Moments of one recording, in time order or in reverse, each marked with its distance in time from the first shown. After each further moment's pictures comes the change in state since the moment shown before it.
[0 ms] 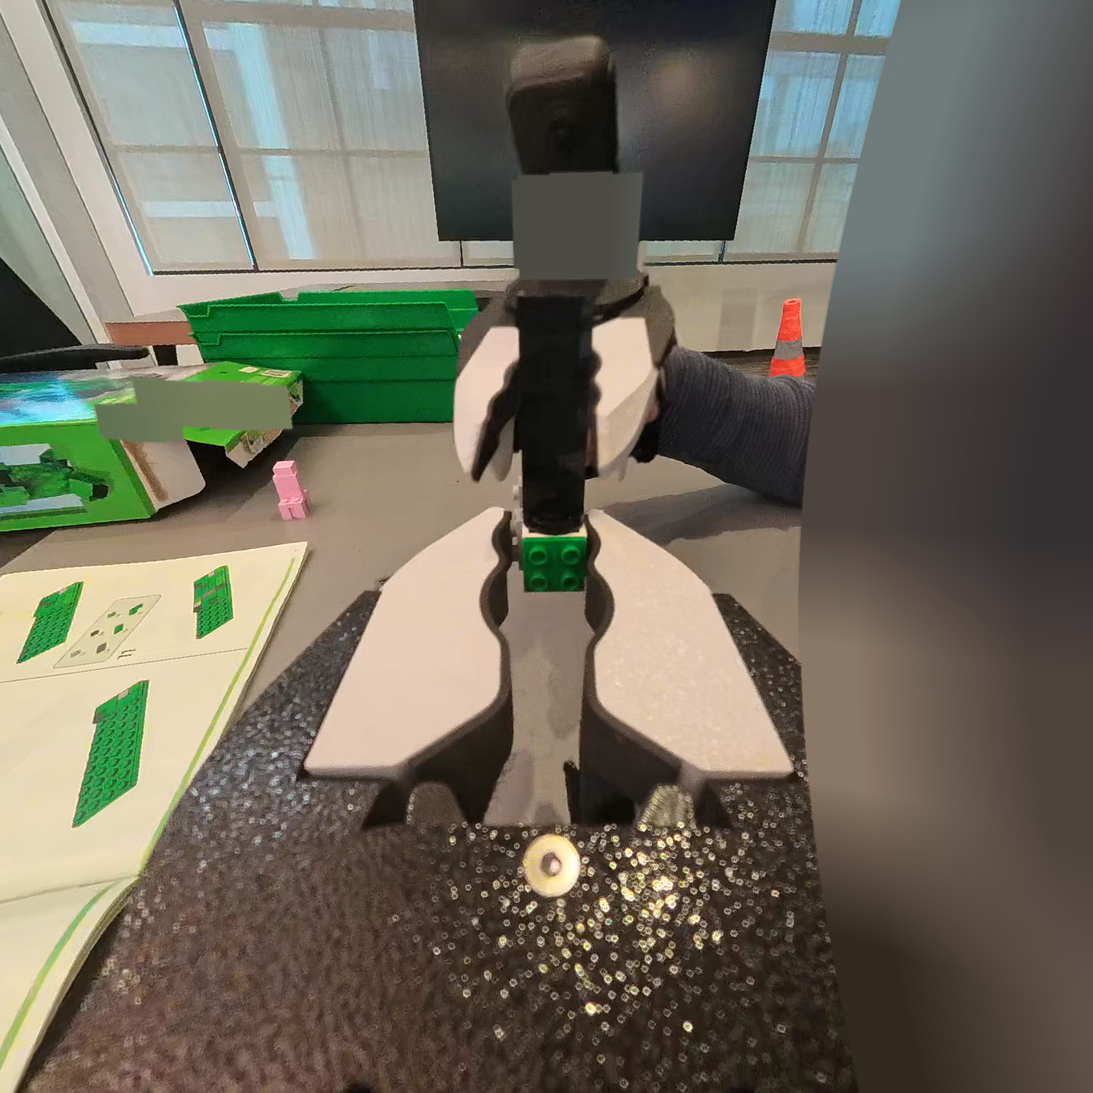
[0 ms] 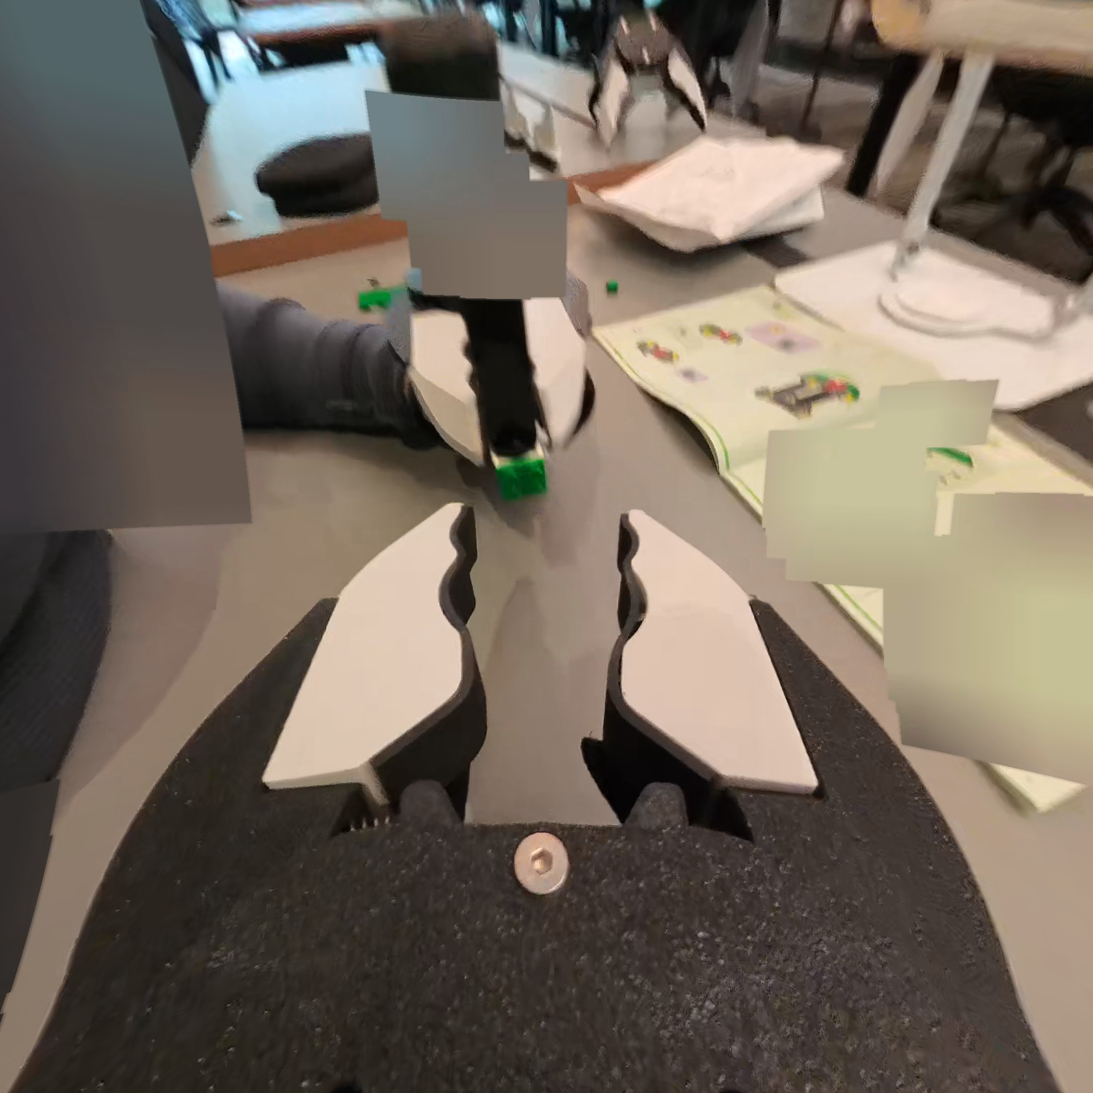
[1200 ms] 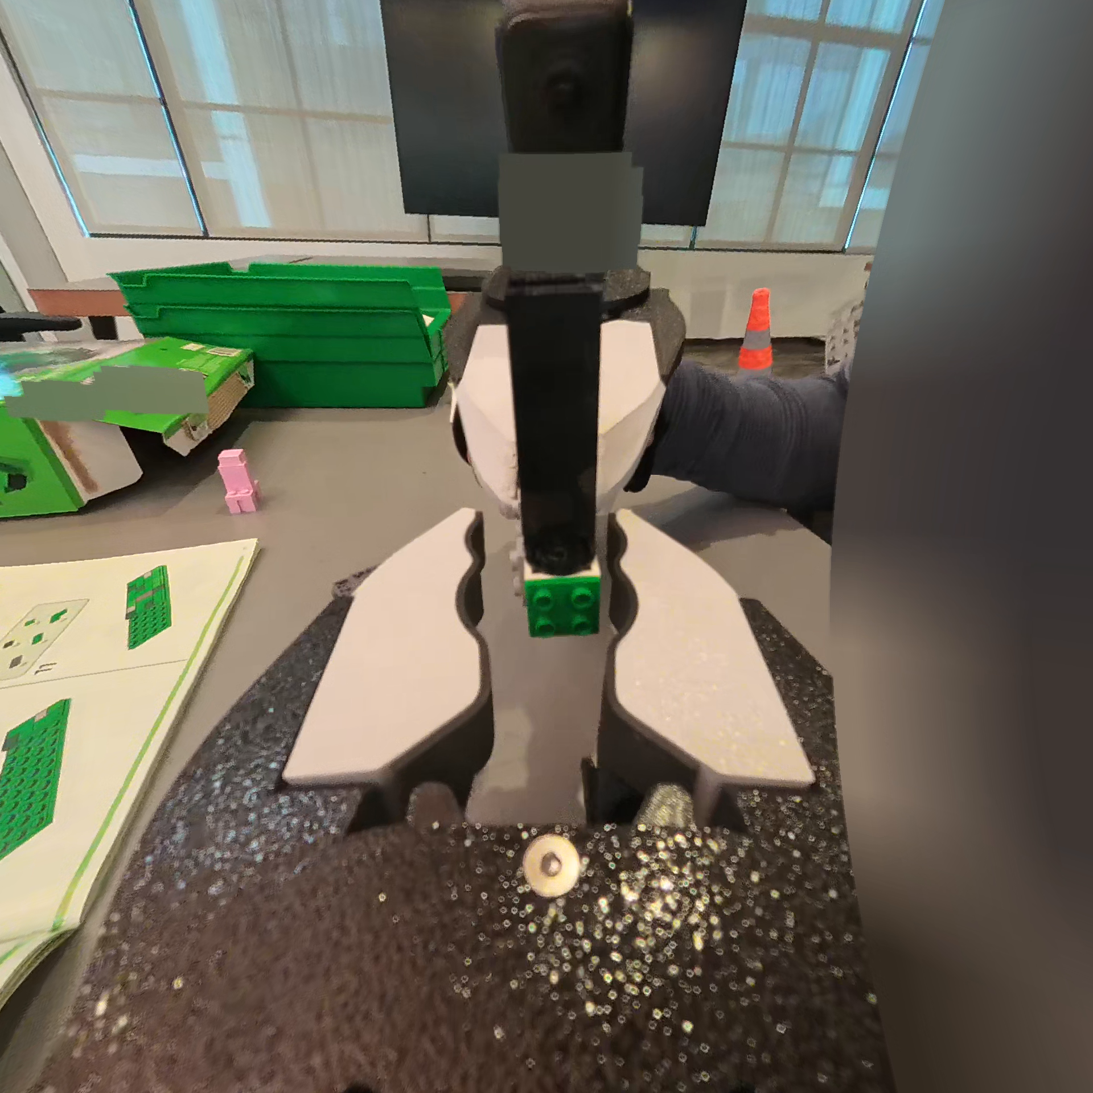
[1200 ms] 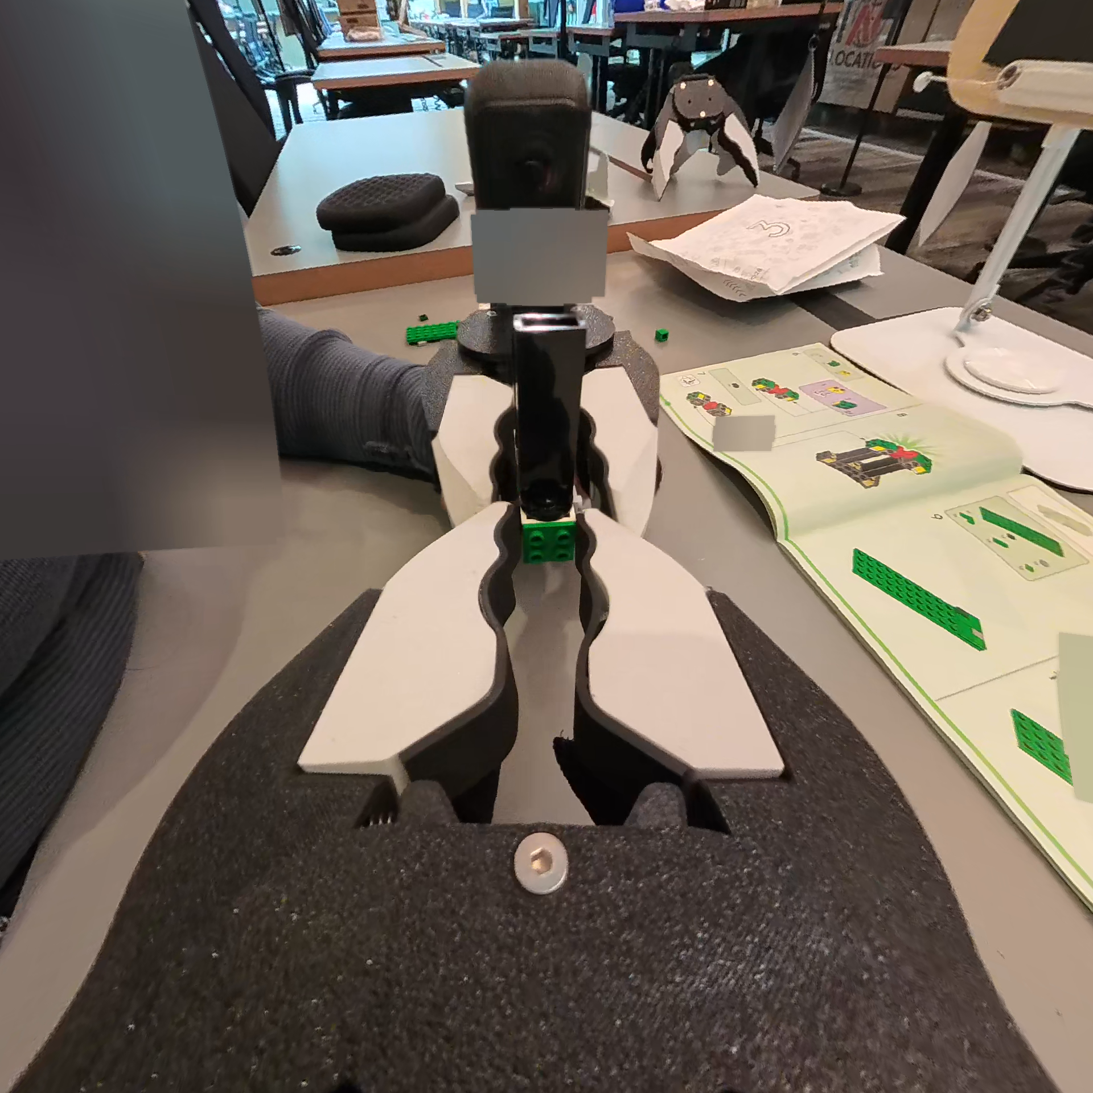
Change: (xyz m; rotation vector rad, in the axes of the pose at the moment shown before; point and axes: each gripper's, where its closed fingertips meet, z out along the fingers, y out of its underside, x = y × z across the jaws) left arm 0.010 0.004 0.011 -0.031 0.052 -0.037; right arm -0.022 -0.015 0.027 0.065 -0.073 -0.043
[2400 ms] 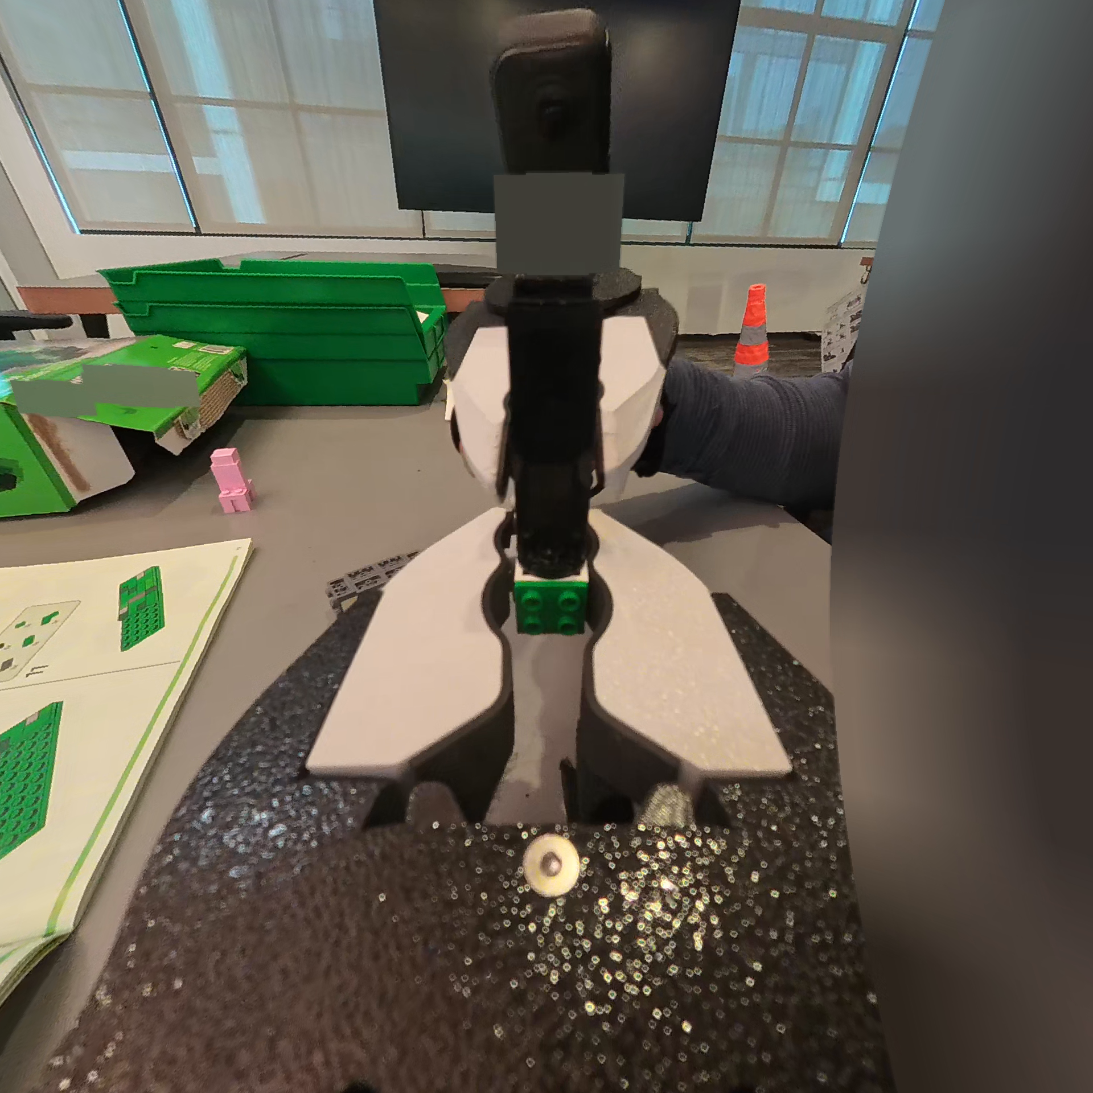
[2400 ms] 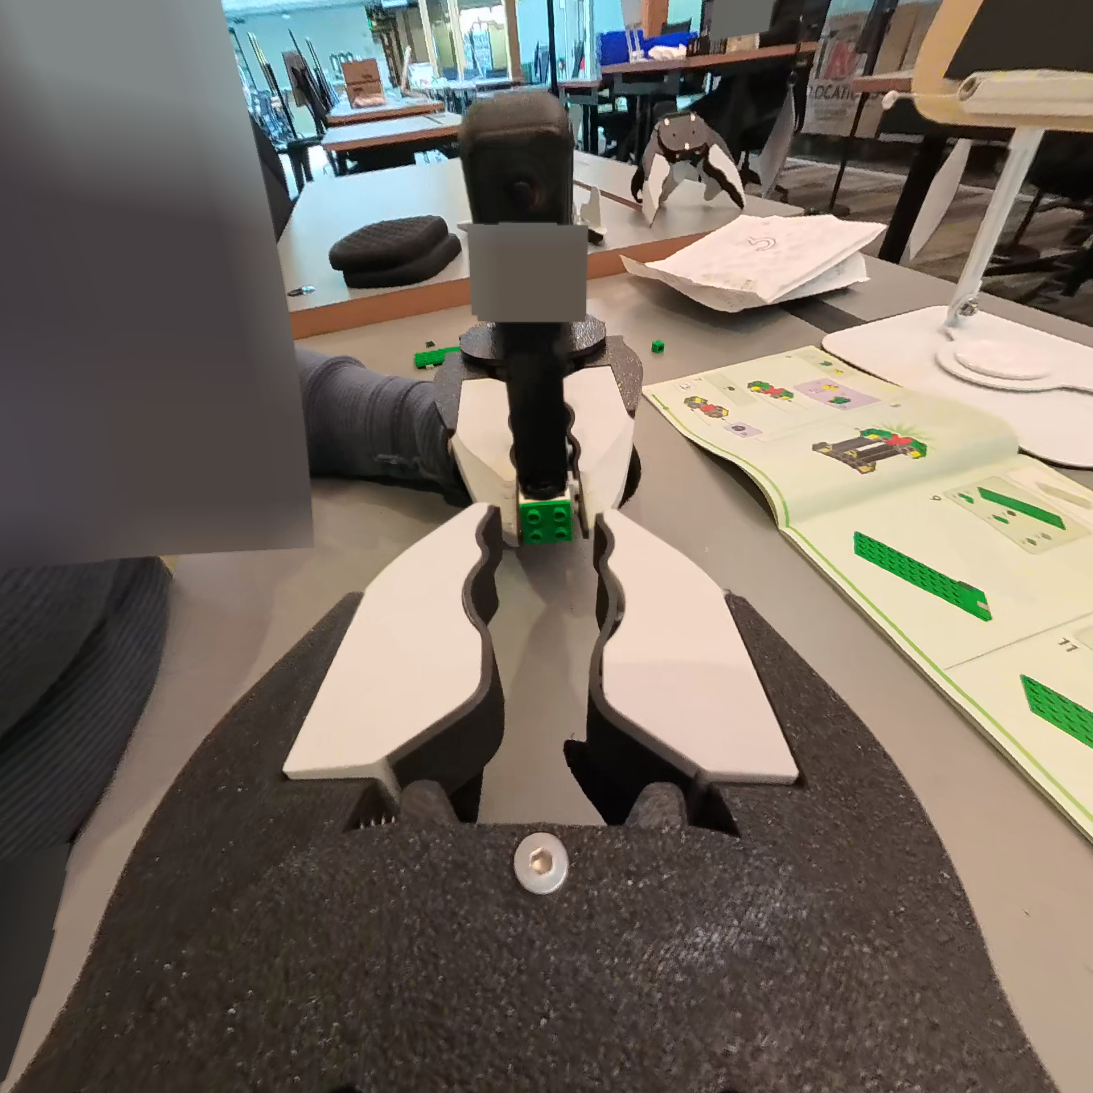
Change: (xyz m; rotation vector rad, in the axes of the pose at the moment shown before) left arm 0.001 0.001 0.001 -0.008 0.008 0.004; right arm -0.001 0.002 -0.013 0.057 0.003 0.048
